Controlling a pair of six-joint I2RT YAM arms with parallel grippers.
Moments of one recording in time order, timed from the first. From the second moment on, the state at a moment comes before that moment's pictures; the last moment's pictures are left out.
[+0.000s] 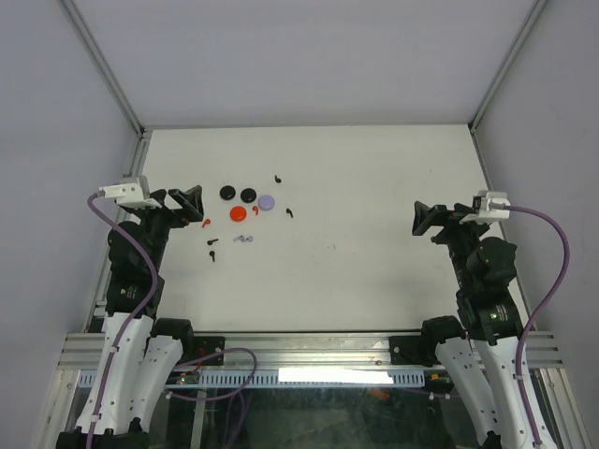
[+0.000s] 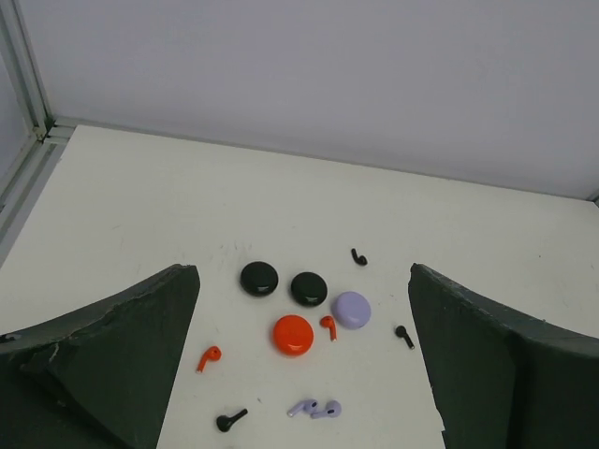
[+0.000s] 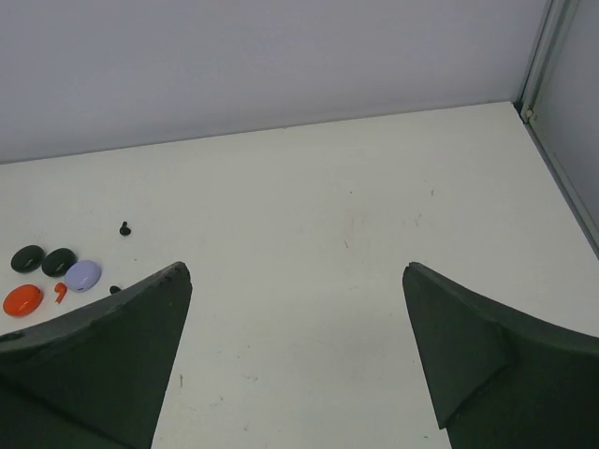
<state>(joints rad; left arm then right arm) -0.06 0.54 0.62 -0.01 0.00 -0.27 0.20 0.38 0.66 -0.29 0.12 0.16</state>
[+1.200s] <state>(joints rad) -0.06 1.80 1.32 -0.39 0.21 0.34 0.20 0.38 0.63 -0.26 0.01 0.17</state>
